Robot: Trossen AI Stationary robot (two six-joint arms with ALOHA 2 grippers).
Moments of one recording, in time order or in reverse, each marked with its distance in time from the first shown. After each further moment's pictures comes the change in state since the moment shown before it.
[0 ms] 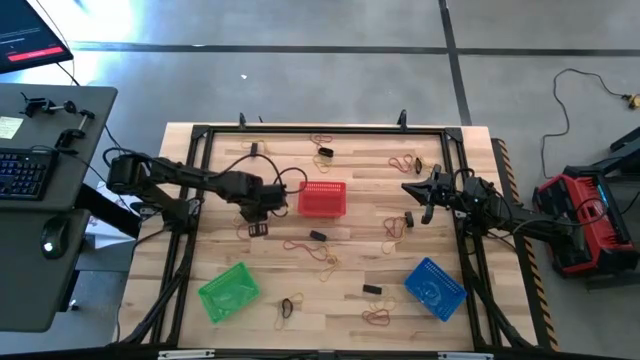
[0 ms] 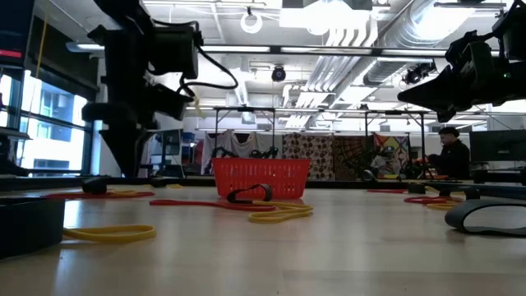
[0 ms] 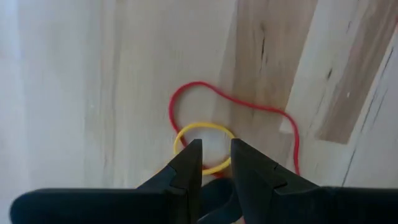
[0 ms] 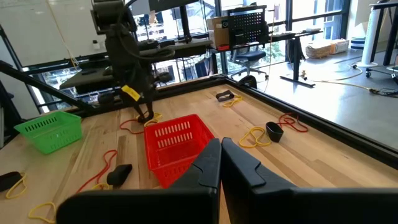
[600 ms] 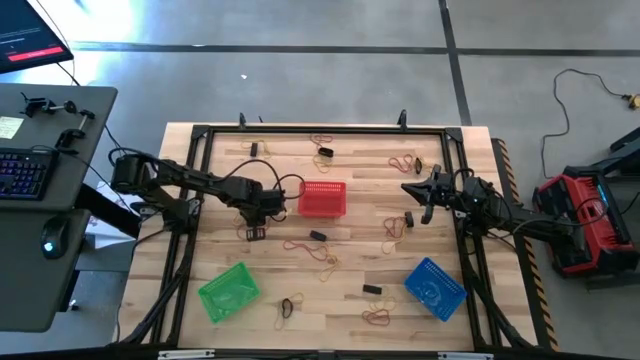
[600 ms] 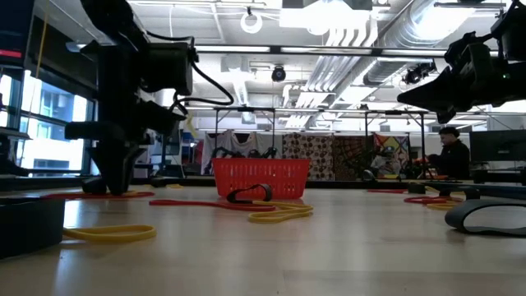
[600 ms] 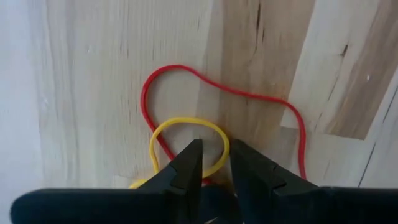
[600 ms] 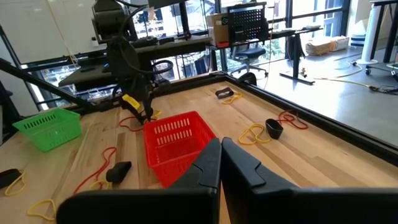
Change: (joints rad) left arm -0.001 0.044 -0.076 0.094 0.022 0.001; right arm 0.000 0.011 0.000 0.000 0.000 0.000
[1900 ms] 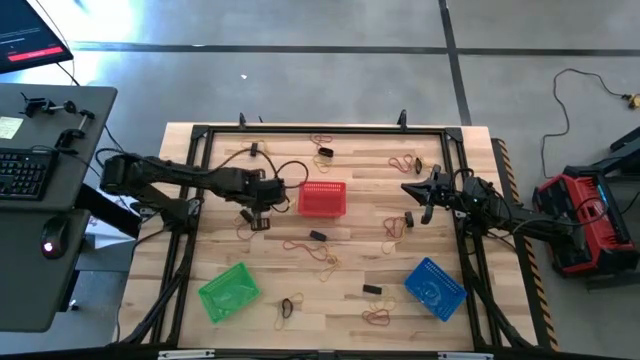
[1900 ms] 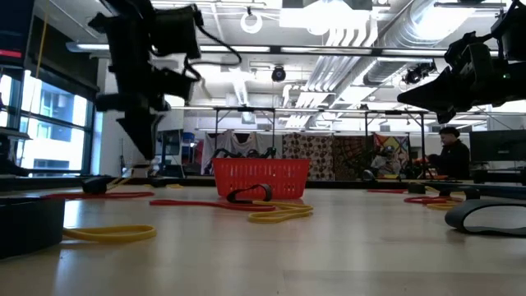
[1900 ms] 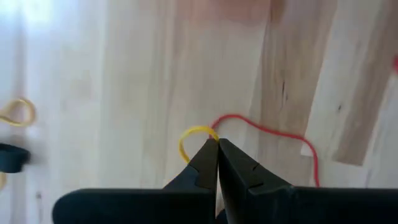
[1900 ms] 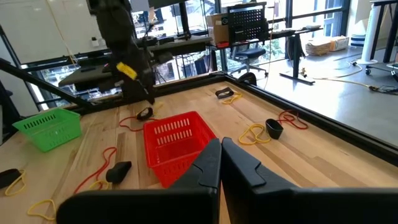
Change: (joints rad) left arm 0.001 -0.125 0.126 -0.094 -0.139 0.051; right arm 0.000 0.001 0.000 0.000 0.000 0.000
